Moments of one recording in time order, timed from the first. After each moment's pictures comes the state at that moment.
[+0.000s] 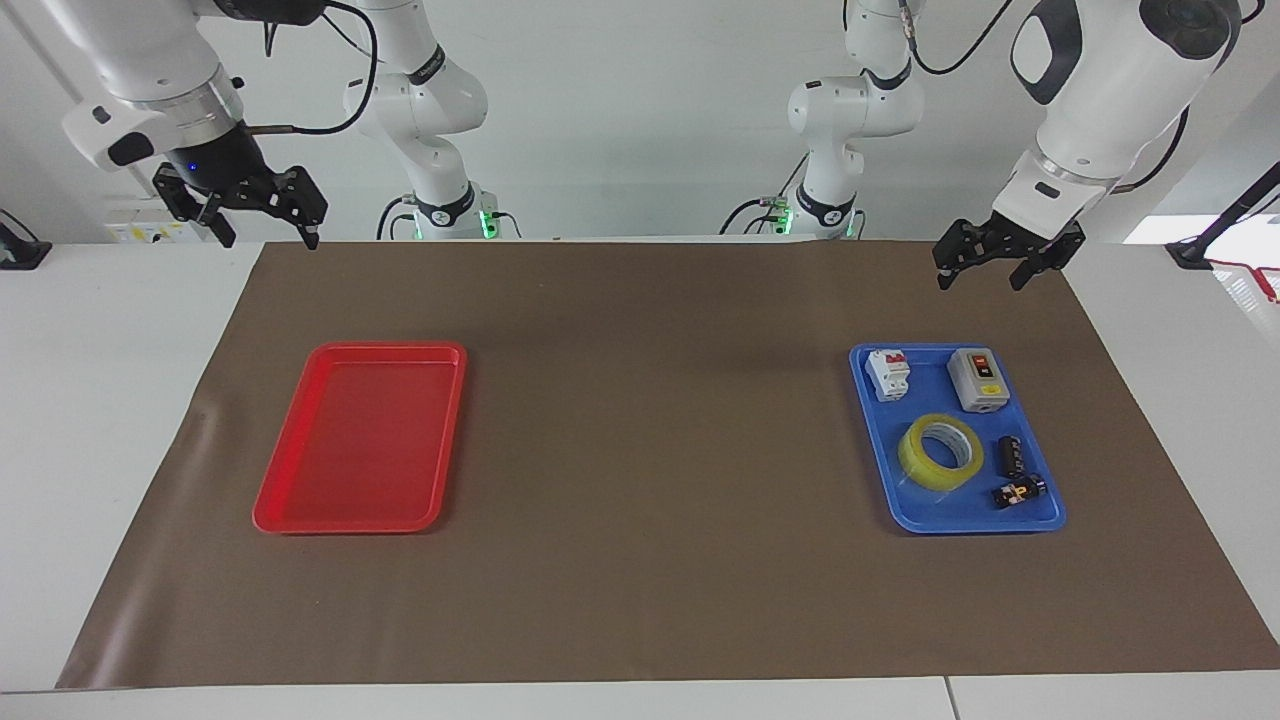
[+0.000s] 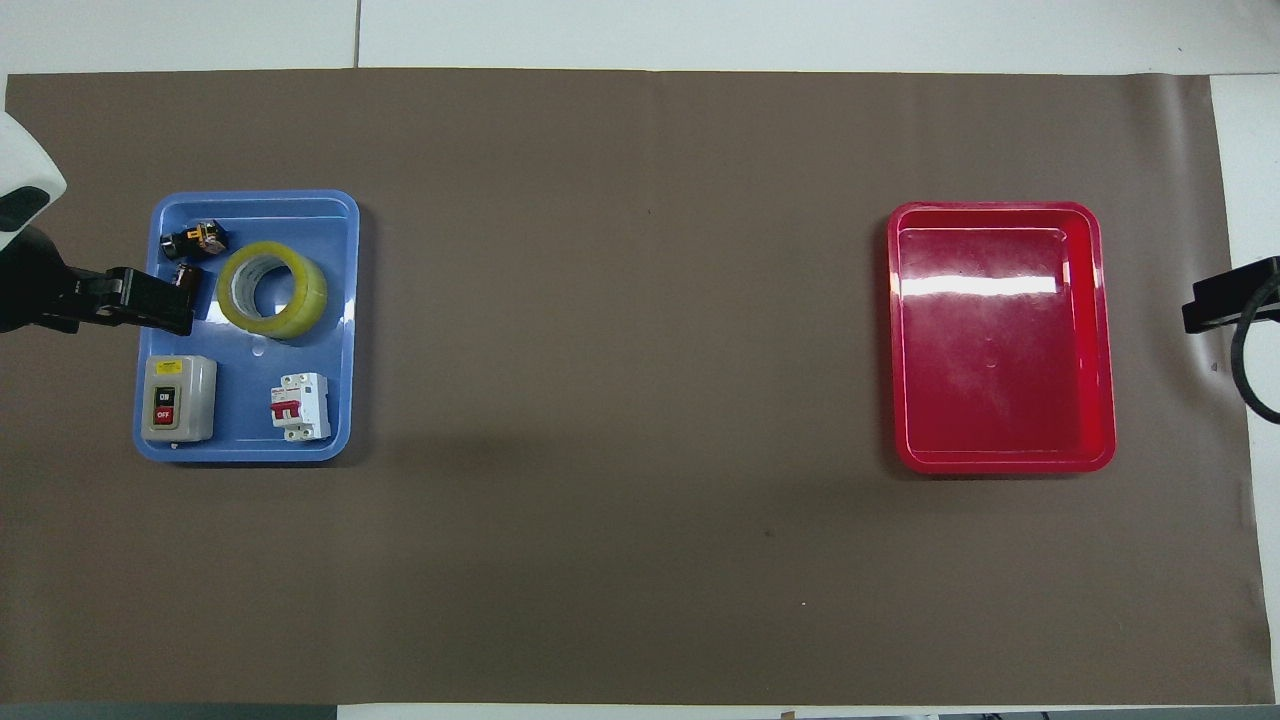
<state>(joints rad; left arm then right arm) -0.04 -0.02 -0.06 -1.64 0.01 1.57 0.01 0.09 -0.03 -0.13 -1.51 -0.05 1.43 -0.03</state>
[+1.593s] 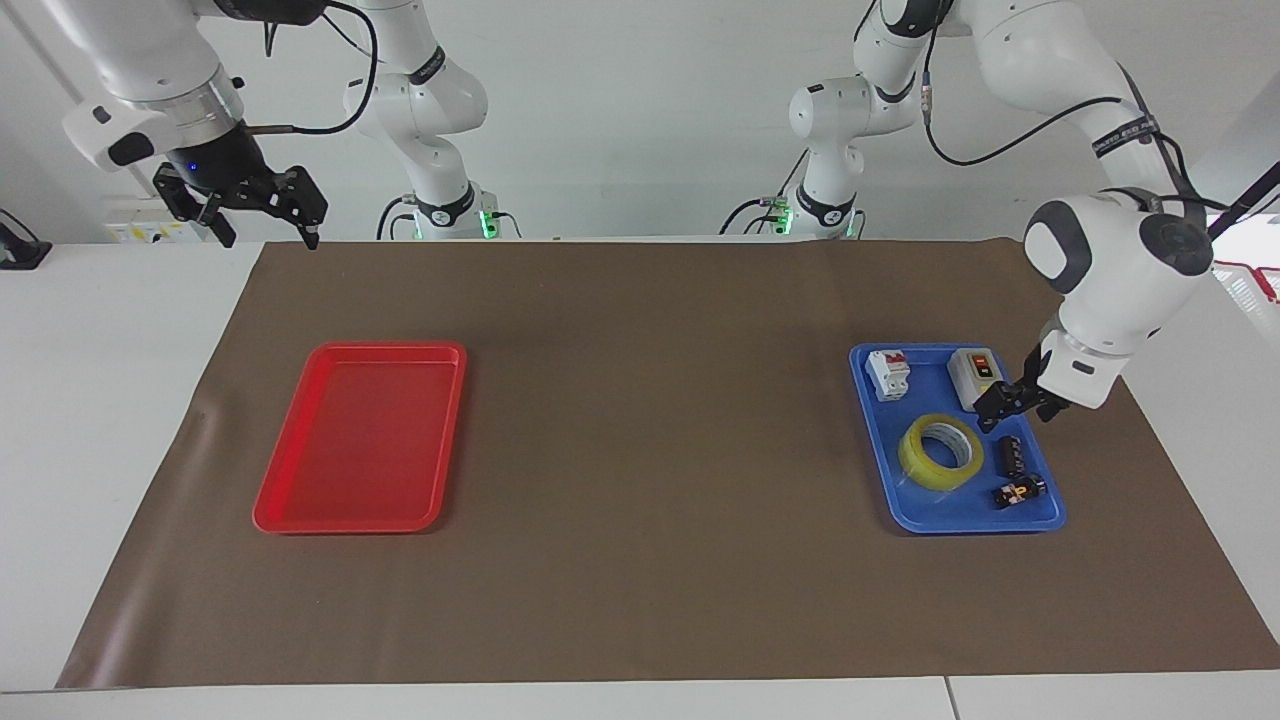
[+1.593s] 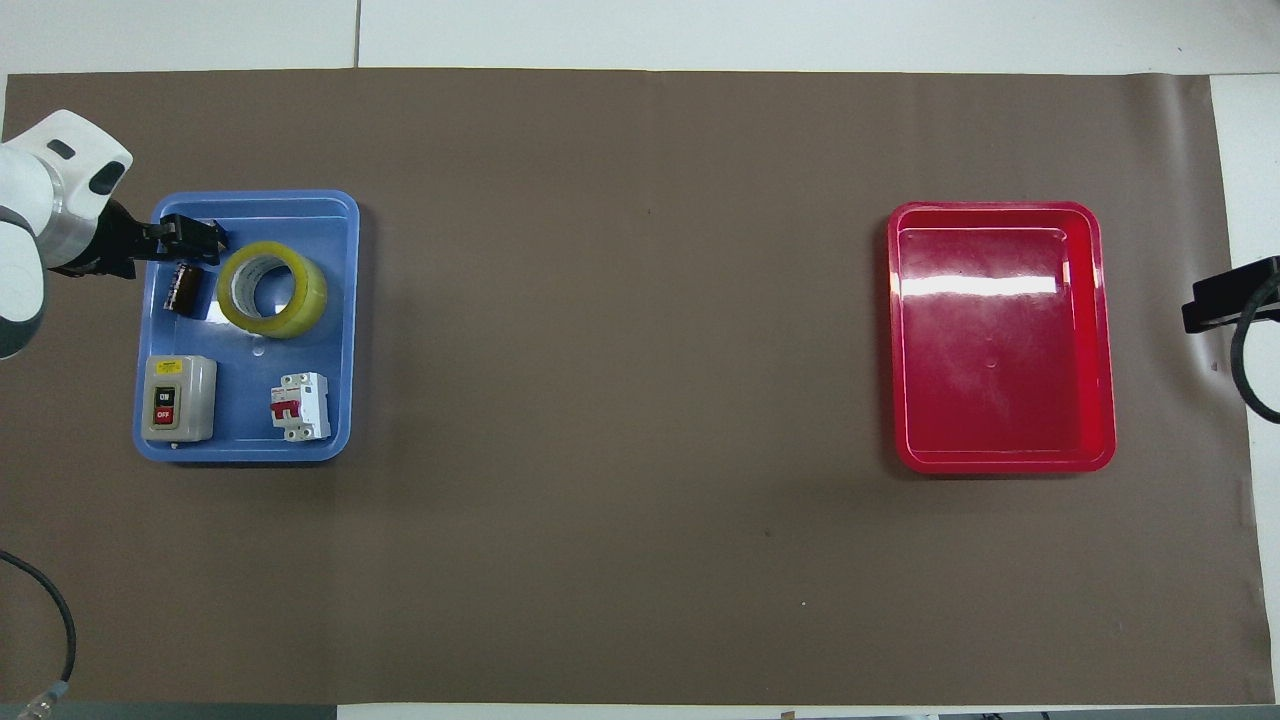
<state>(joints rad) 0.10 0.29 -0.04 -1.79 0.03 2.13 -0.04 0.09 -0.03 -0.13 -1.51 -0.05 1.43 -0.03</state>
